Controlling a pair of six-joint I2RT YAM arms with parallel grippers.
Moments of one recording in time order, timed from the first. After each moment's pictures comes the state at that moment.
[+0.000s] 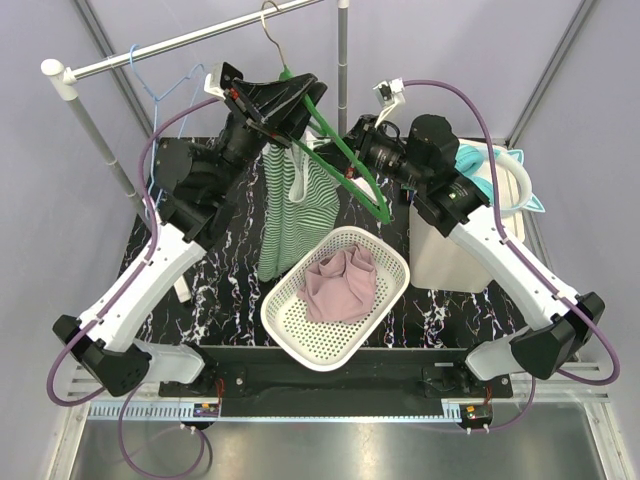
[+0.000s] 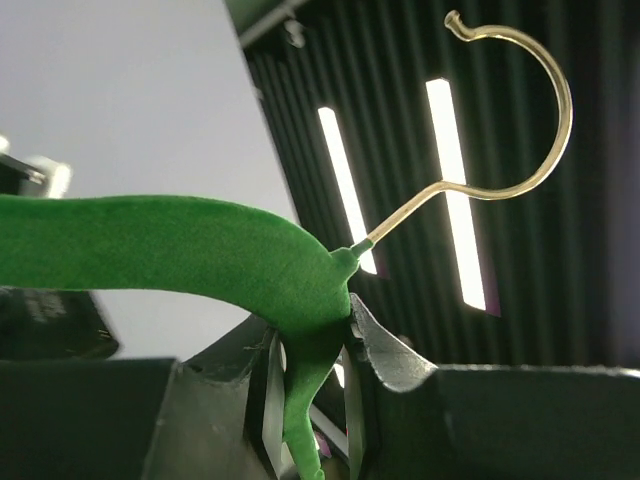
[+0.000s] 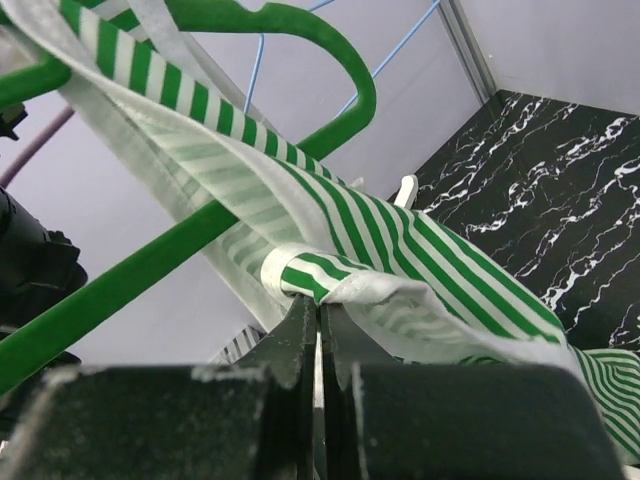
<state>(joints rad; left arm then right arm) -0.63 1.30 1.53 0.45 0.26 -1.84 0.63 1.43 1.56 -0.07 -0.41 0.62</state>
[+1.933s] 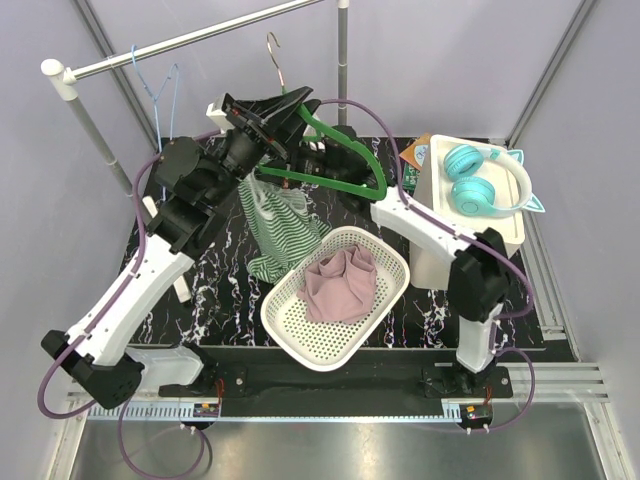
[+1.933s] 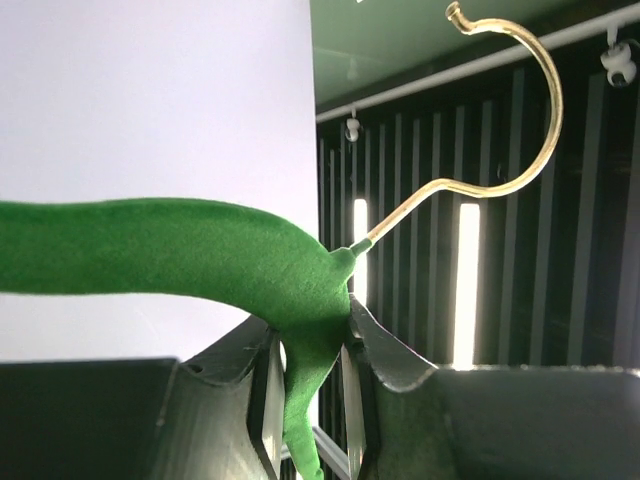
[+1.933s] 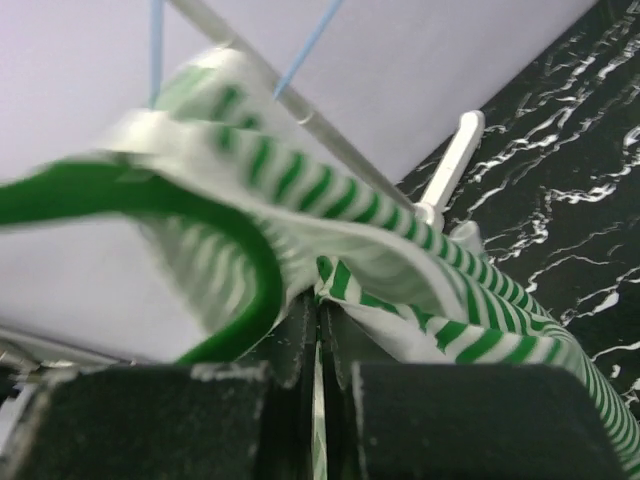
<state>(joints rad) -0.61 1.23 1.47 0.17 0.16 -1.99 0.74 1.87 1.68 0.20 -0.51 0.69</state>
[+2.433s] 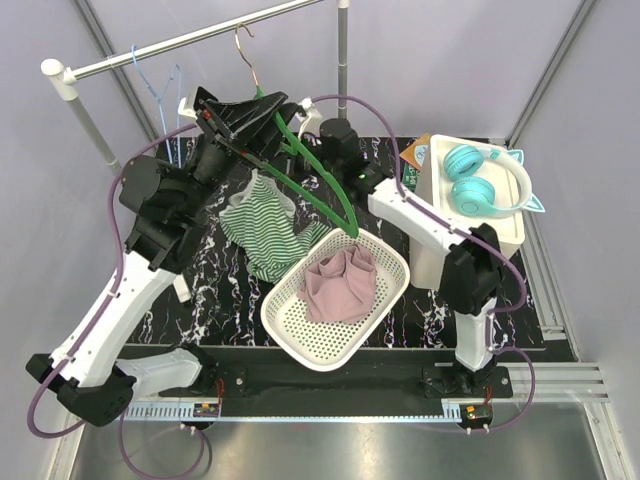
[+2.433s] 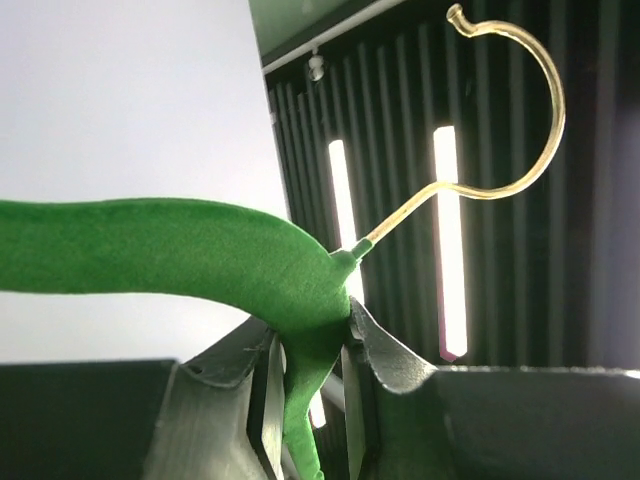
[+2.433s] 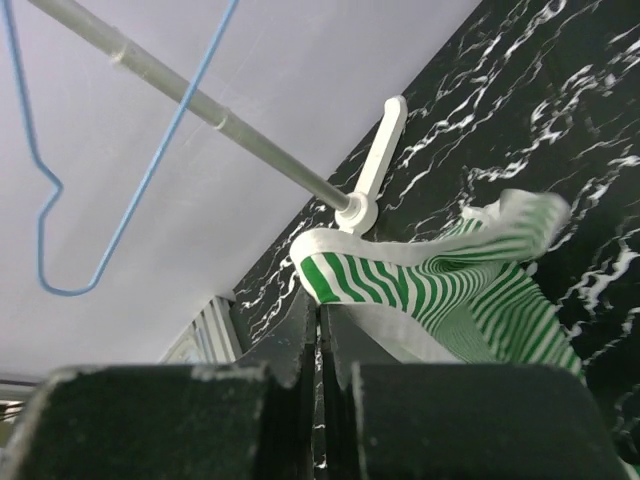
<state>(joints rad) -0.60 1.12 1.44 0.25 0.23 -1.96 0.72 1.97 1.81 0.03 -0.44 0.64</state>
